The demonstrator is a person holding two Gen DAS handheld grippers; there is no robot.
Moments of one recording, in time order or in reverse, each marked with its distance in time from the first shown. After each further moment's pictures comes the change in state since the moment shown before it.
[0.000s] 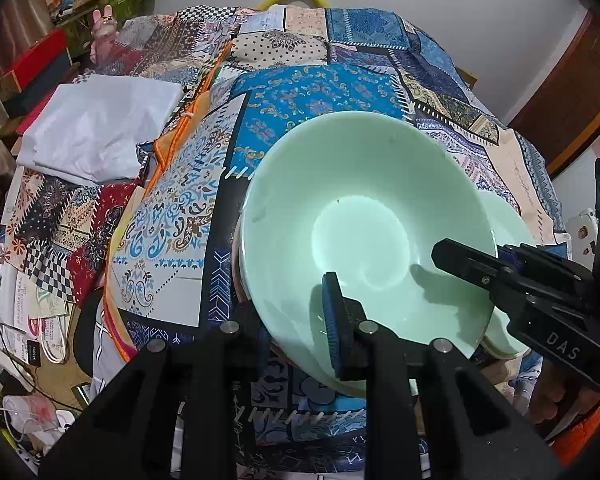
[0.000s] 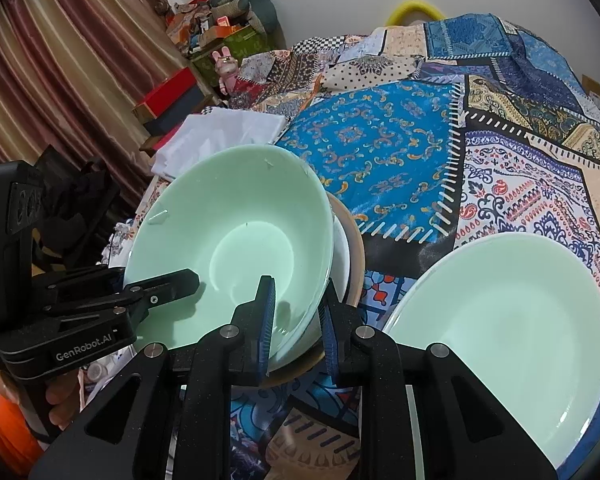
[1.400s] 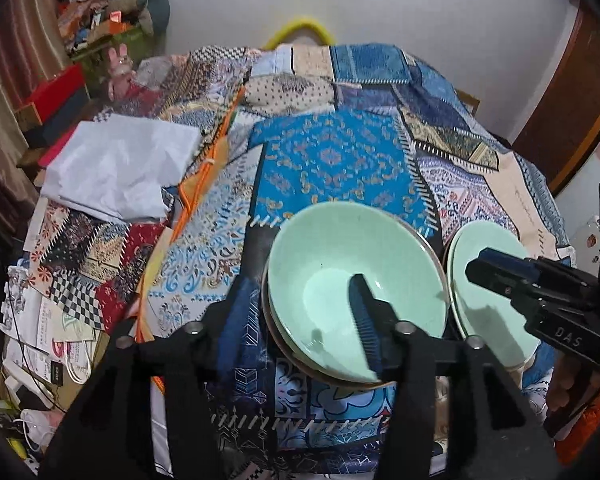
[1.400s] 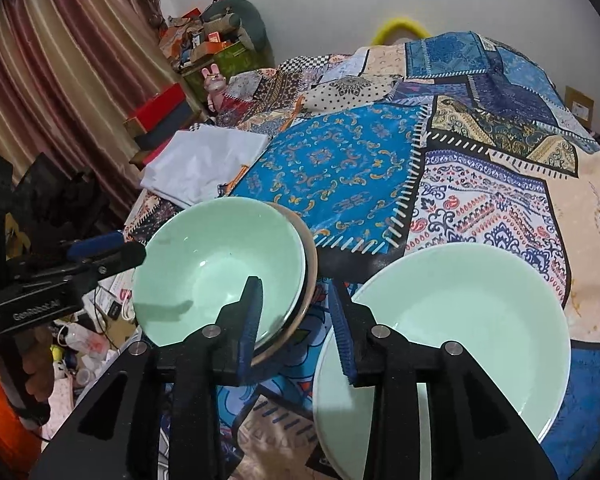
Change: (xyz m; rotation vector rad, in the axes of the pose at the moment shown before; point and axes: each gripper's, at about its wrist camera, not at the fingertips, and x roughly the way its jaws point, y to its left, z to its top) left arm -0.042 -0.001 0.009 0.027 -0.137 0.062; right arm -0.030 -0.015 0.000 -0.005 -0.057 -0.051
